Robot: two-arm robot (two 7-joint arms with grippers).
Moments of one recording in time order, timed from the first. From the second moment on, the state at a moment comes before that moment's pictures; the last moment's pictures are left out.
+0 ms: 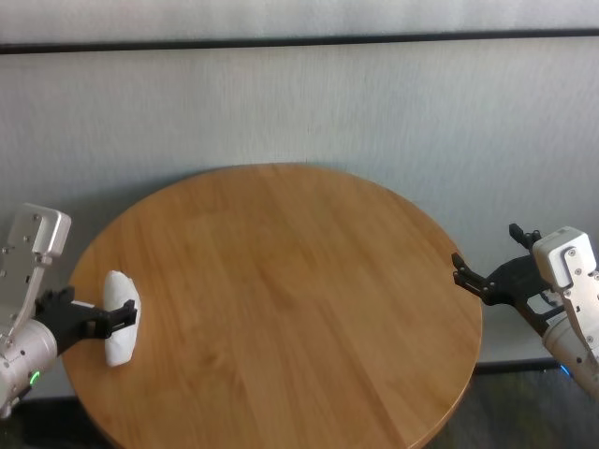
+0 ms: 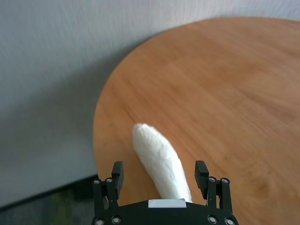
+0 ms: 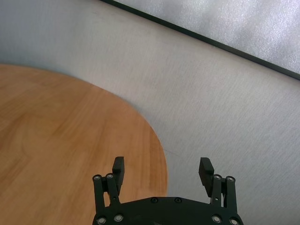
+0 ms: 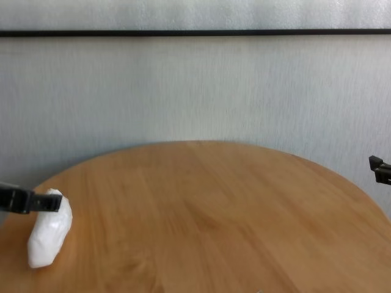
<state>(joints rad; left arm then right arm) -0.14 0.53 0.29 -1.65 -0.45 0.50 0.01 0.20 0.60 -0.45 -1.41 0.25 -0.12 -0.03</state>
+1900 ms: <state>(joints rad) -0.22 0.36 0.29 -1.49 -0.37 0.61 0.08 0.20 0.60 -0.45 -1.41 0.25 -0.12 -0.03</state>
